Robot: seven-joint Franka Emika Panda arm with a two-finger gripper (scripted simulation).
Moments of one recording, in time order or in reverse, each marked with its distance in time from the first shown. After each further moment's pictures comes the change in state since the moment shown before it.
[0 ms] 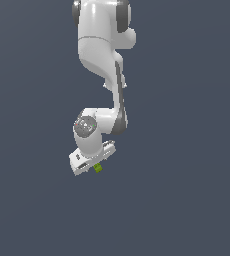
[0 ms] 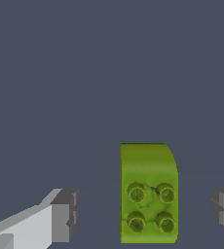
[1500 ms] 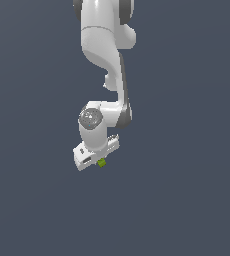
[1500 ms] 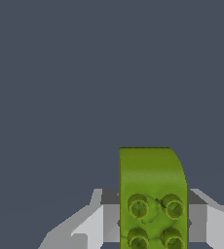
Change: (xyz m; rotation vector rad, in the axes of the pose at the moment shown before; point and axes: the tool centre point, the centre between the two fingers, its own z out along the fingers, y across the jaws) arm 0.000 -0.022 -0.021 0.000 0.000 0.000
